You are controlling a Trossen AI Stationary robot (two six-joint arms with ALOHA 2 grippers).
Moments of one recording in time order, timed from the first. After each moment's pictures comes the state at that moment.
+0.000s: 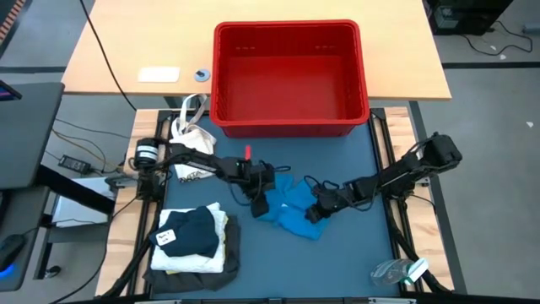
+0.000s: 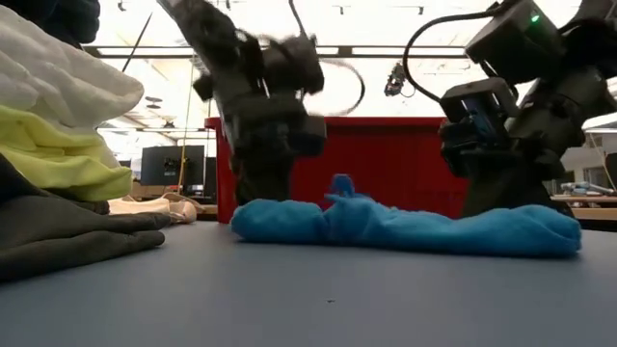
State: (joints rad) left arm 0.04 1.90 1.13 -0.33 0.27 -0.34; right arm 0.25 1.55 0.46 0.29 -0.02 1.34
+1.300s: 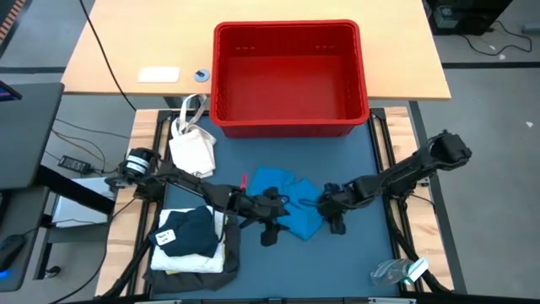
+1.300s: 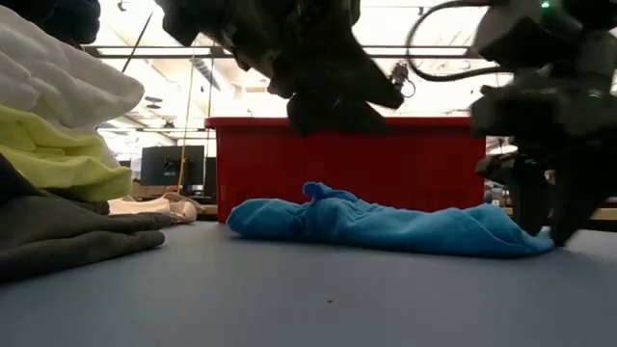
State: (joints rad) left arm -0.26 1.85 1.14 0.15 -0.09 -0.25; right arm 0.29 1.48 0.59 -0.33 -0.04 0.29
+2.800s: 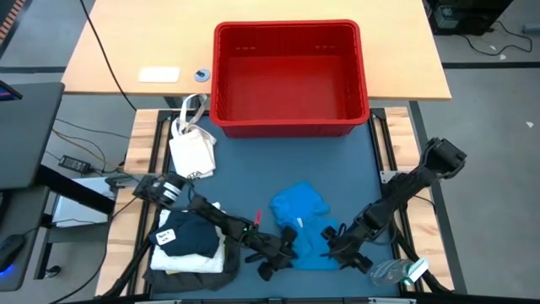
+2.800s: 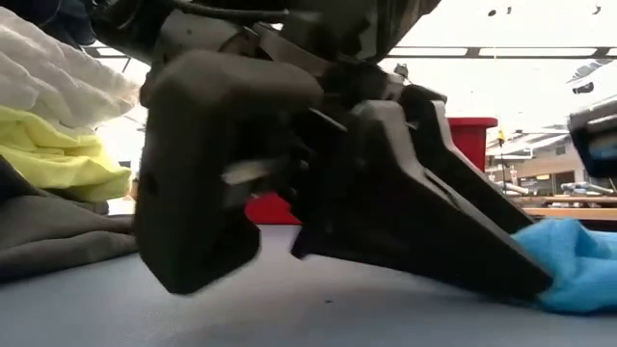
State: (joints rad) left arm -0.43 2.23 1.30 0.39 -0.03 0.34; right arm 0.70 1.54 0.61 0.03 -0.22 0.07
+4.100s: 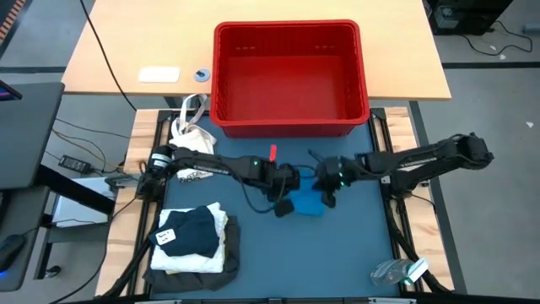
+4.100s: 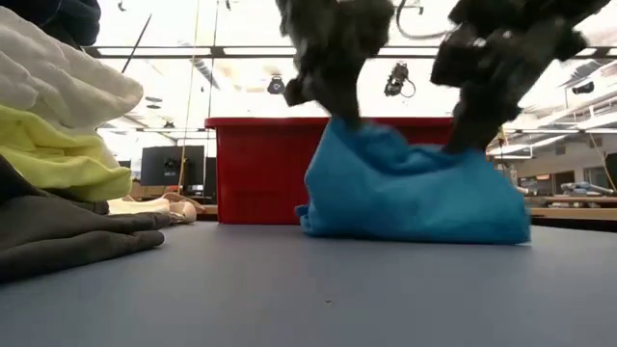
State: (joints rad) left arm -0.08 2.04 1.80 -0.89 -0.12 -0.44; right arm 0.01 1.18 0.61 -0.28 -0.06 0.34
